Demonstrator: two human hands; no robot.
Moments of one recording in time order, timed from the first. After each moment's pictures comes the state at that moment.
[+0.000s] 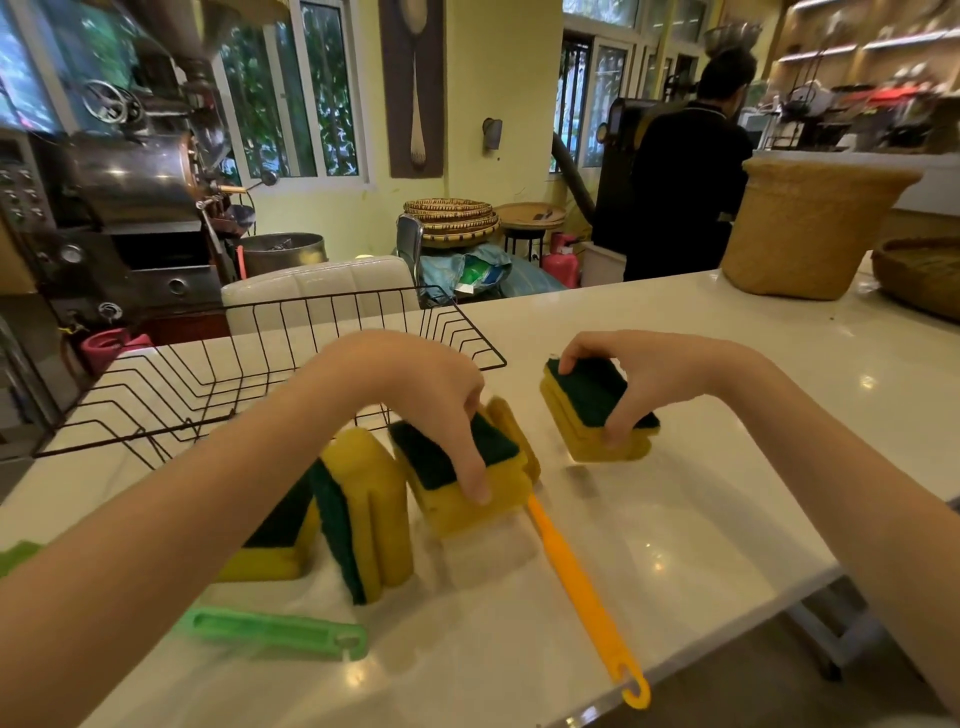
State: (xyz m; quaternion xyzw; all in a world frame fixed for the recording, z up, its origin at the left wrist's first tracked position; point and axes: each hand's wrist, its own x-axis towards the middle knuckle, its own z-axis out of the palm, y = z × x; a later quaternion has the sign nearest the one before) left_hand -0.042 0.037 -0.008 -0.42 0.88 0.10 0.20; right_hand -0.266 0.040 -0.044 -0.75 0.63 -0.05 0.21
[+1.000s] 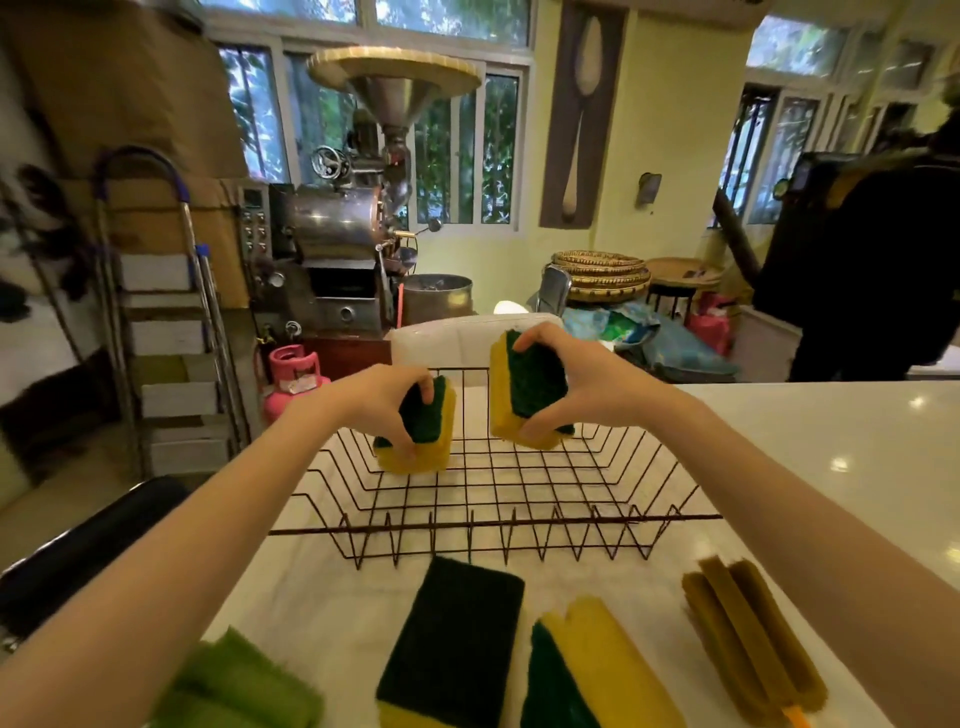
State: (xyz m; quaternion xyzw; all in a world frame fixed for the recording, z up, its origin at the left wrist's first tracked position) left_hand 0.166 -0.136 -0.039 -0.58 0.81 0.12 -0.06; right_hand -0.083 -0.127 -0.022 -0.85 0.42 -0.24 0.19
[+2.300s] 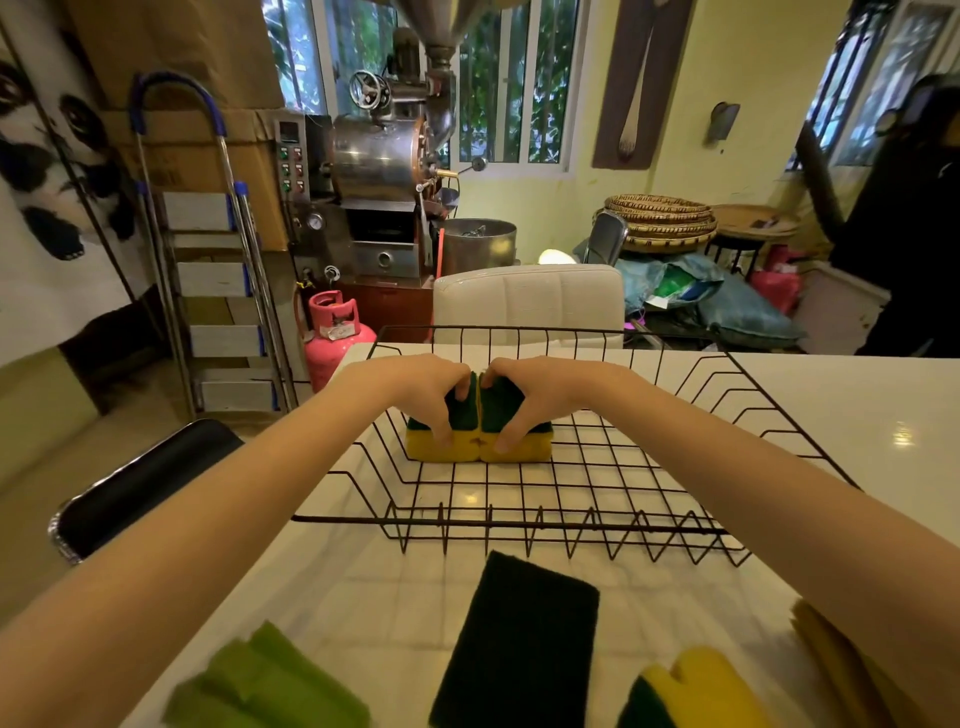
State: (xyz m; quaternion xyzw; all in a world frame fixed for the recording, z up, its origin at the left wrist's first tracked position) left_hand 0.173 -0.167 -0.068 -0.59 0.79 0.14 0.09; right_hand 0.015 -0.199 -0.077 -0.88 0.43 0.04 0.18
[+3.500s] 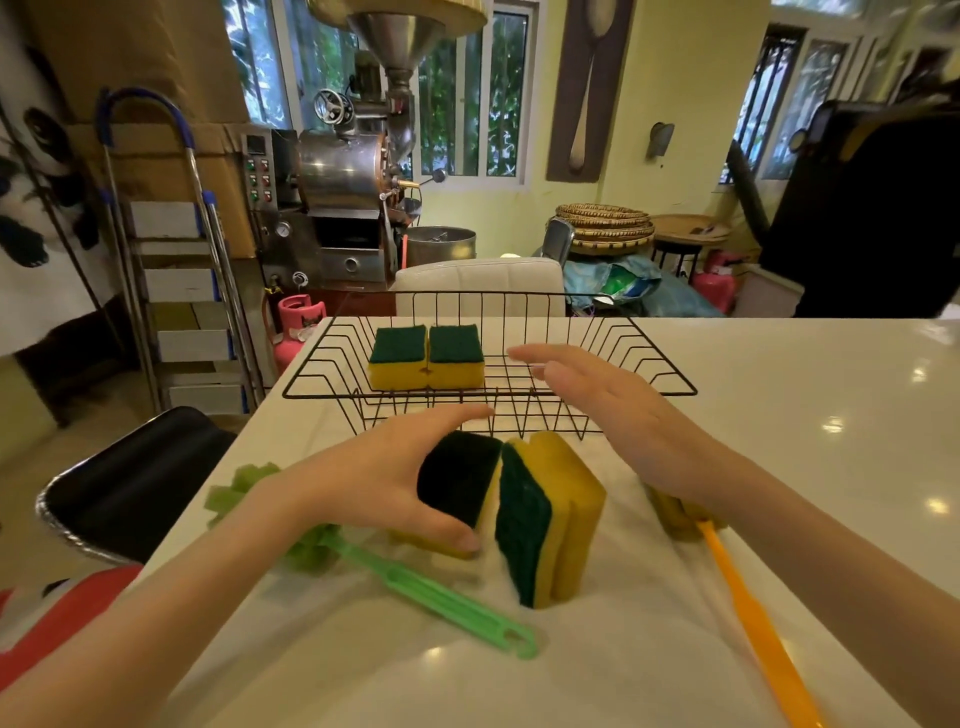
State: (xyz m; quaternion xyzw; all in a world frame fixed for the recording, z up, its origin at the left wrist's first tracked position) left_hand 0.129 0.042 -0.093 -0.42 0.87 0.18 -0.15; right_hand -0.089 0.029 -0.062 -0.82 0.39 -0.30 0.29
